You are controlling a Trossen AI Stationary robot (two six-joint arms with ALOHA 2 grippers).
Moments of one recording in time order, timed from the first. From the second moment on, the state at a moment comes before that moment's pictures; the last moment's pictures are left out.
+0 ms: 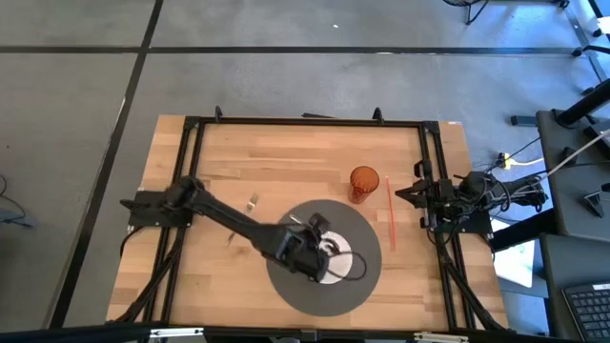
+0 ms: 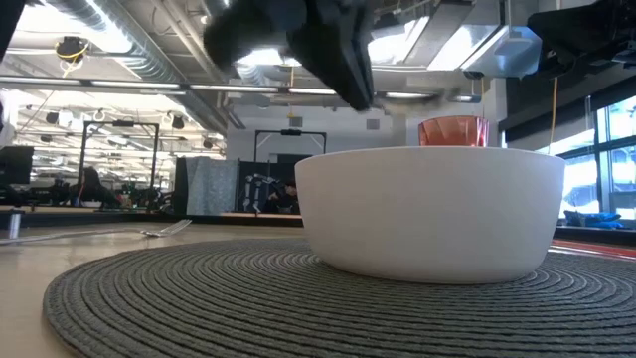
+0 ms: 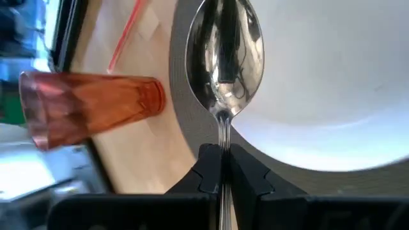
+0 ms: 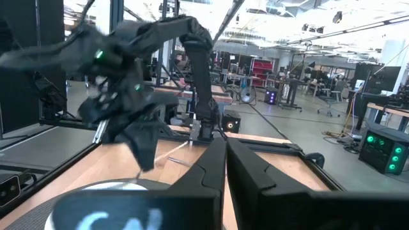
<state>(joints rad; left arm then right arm) -0.41 2.09 1.80 -0.89 -0.64 0.43 0.21 0.01 0.17 -0.02 0.18 -0.16</state>
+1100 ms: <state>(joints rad) -0.44 2.25 1.85 -0.90 -0.61 0.92 0.21 0.01 0.17 -0.02 0.18 -0.16</state>
